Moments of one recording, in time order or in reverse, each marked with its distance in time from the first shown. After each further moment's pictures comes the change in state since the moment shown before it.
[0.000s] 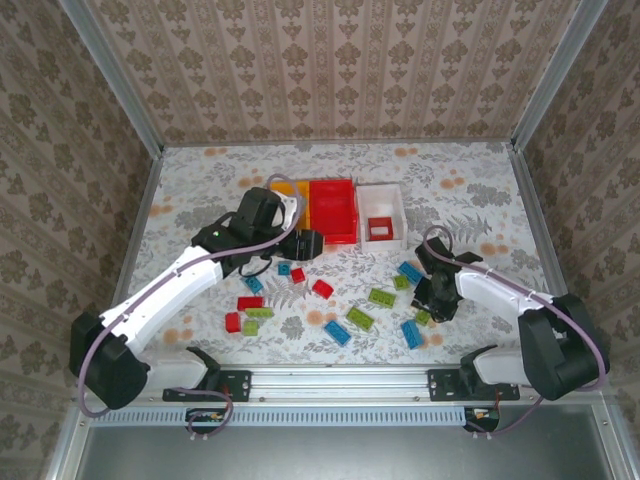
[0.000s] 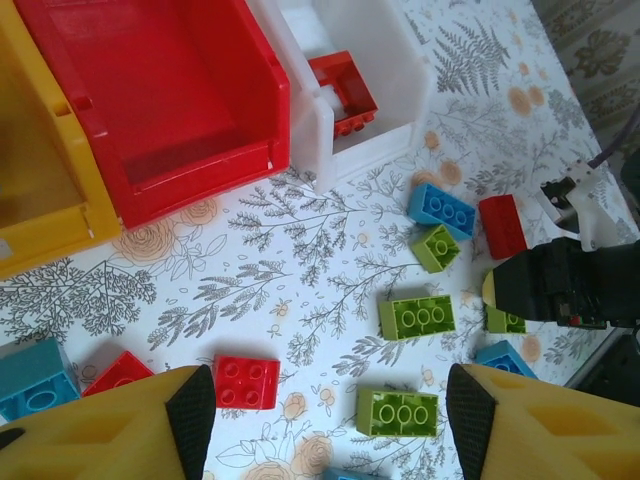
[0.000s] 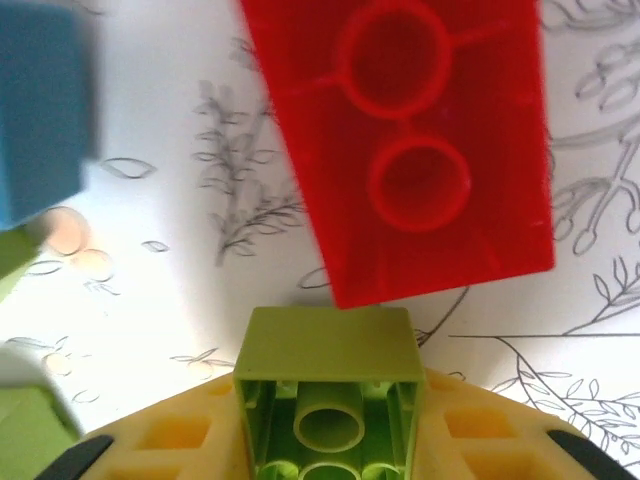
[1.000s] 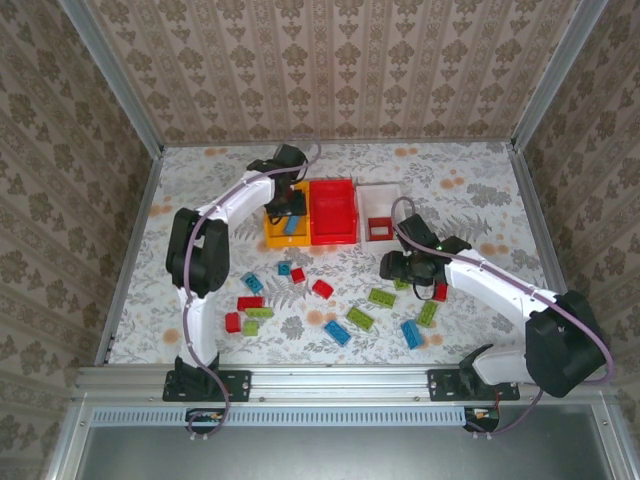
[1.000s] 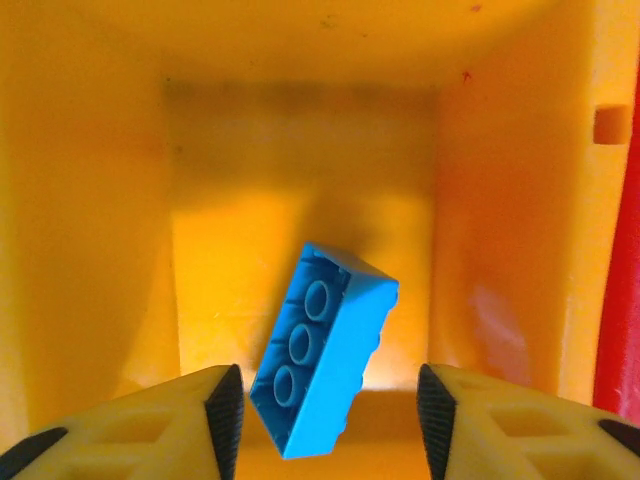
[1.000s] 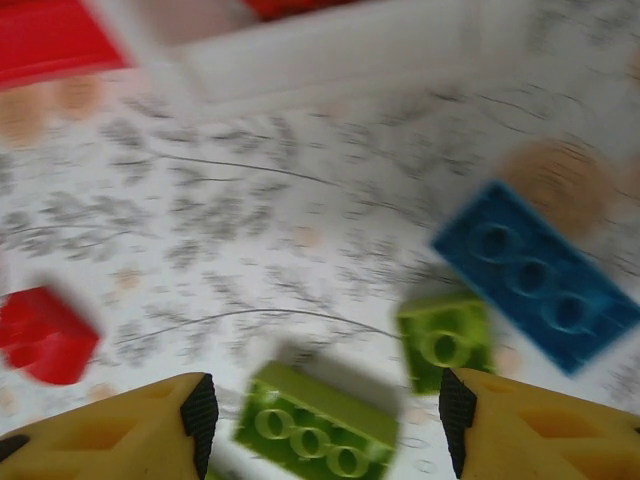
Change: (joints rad) left arm 0.193 0.828 0.655 -0.304 -0.362 -0.061; right arm 0.139 0.022 0.193 0.103 0.070 -0.247
